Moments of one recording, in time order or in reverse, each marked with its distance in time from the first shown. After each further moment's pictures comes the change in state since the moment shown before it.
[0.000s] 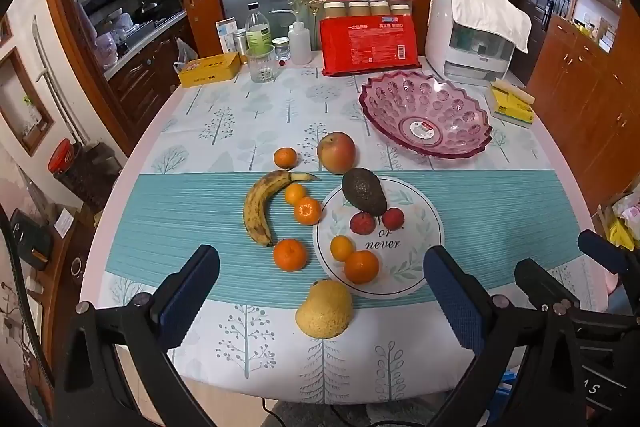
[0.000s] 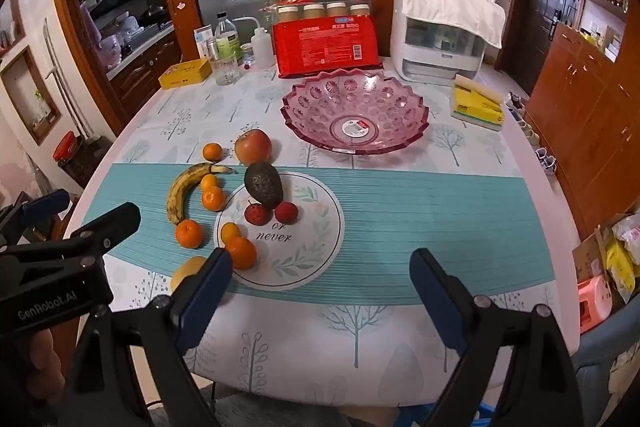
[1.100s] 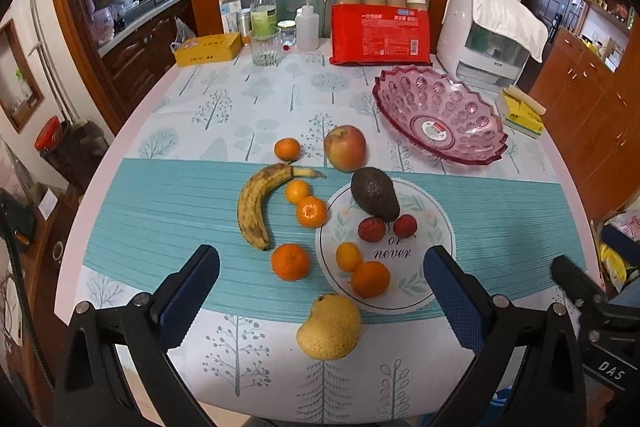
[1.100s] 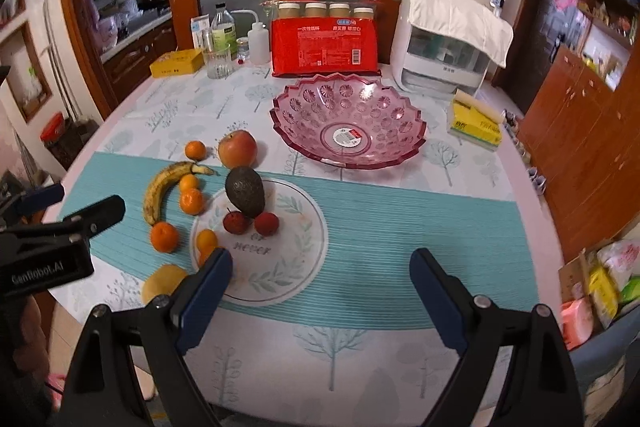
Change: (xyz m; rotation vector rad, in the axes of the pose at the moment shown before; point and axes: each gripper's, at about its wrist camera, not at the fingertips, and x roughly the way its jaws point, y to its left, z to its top) left arm 0.048 0.026 0.006 -0.073 0.052 -0.028; right arm 0.020 0.002 0.018 -0.125 -0.004 -0.086
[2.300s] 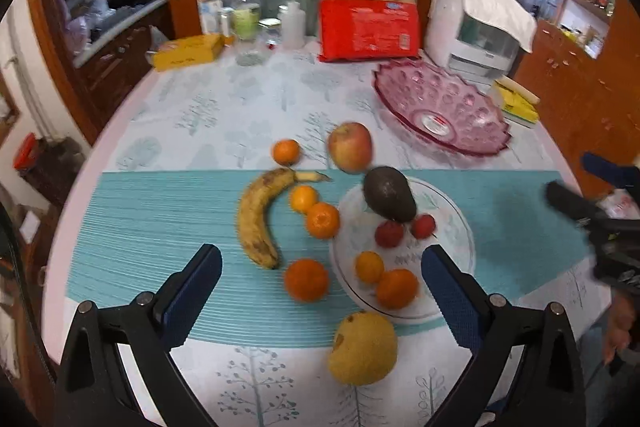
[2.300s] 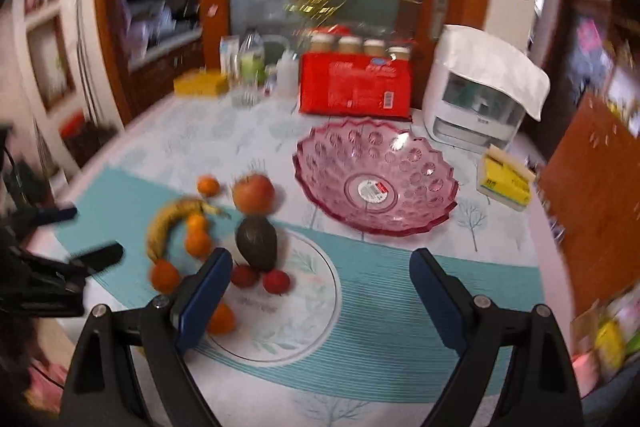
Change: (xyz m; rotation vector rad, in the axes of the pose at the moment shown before) left arm 0.044 0.036 -0.006 0.075 -0.018 -0.101; right arm 0.050 0.026 0.030 -0.098 -0.094 0.105
